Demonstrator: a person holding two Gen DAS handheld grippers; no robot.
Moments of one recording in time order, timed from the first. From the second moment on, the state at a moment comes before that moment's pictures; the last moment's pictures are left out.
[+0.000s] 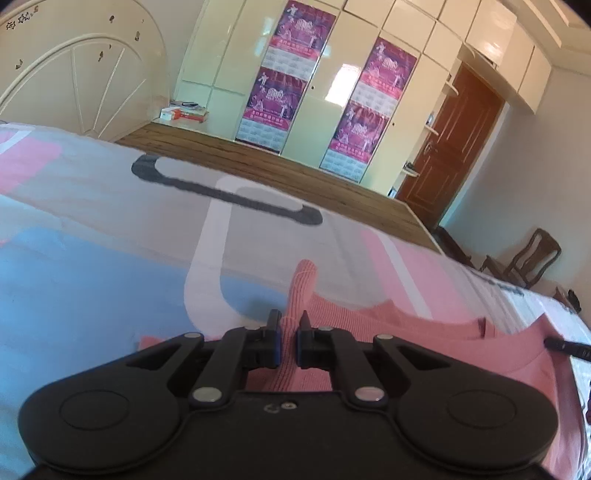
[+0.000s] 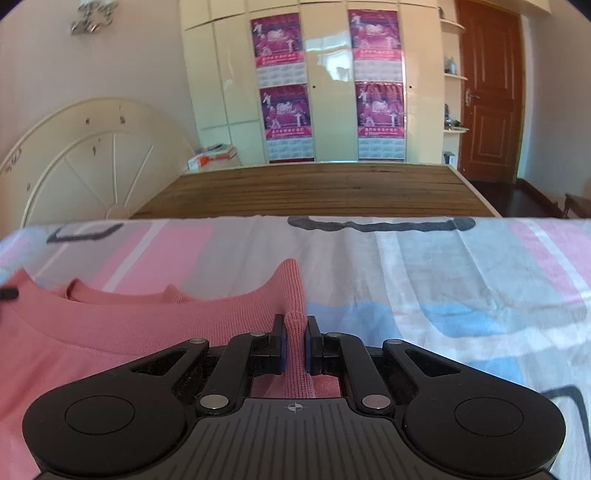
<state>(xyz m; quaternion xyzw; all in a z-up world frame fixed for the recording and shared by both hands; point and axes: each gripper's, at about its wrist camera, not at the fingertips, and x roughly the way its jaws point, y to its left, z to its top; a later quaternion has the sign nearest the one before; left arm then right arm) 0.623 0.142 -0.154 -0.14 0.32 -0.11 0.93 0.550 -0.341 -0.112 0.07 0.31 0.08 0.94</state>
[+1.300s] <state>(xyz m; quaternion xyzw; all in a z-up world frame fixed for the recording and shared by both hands) 0.573 0.012 -0.146 0.03 0.35 -0.18 0.92 0.531 -0.254 -0.103 -0.01 0.34 0.16 0.93</state>
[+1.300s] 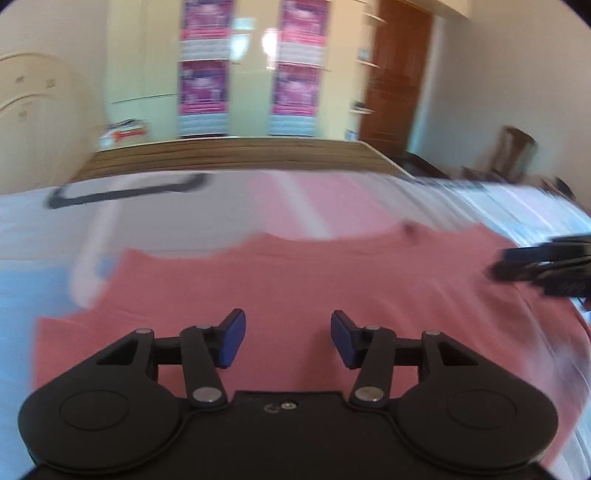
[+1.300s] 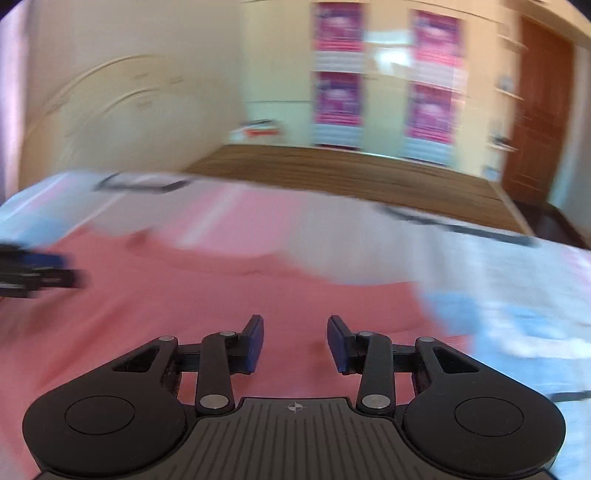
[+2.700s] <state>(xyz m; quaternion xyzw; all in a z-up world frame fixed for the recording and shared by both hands) 0.443 -0.035 -0.146 0.04 0.36 -0.14 0.92 0.388 -0.163 -0.105 -0.01 0.35 0.17 0.92</state>
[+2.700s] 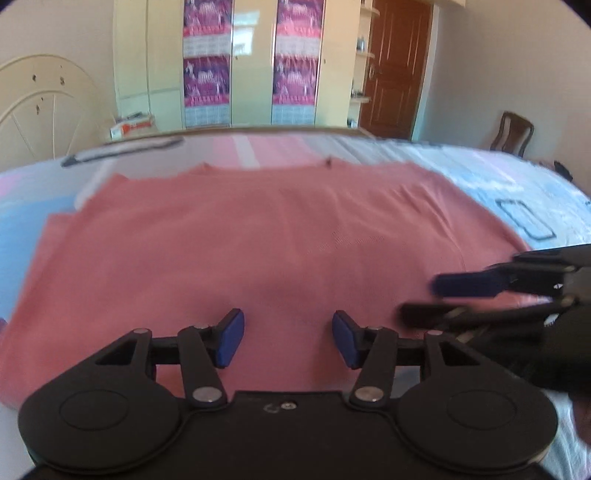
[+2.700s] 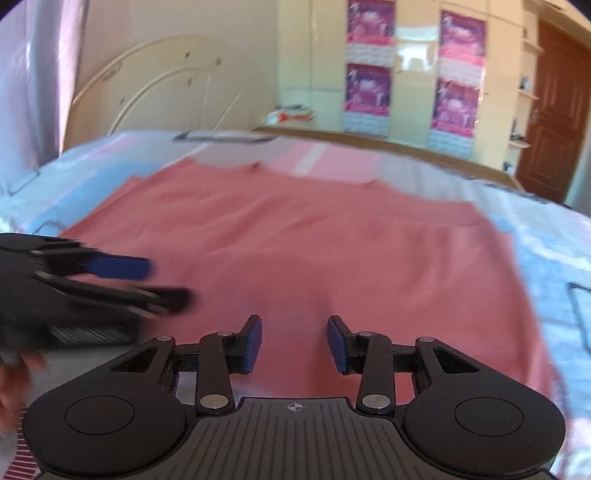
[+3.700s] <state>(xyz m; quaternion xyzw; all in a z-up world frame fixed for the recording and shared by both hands) 0.434 0.084 -0.145 0.04 0.38 0.00 0.92 0.362 -0.280 -0.105 -0.01 0.38 0.03 0.92</state>
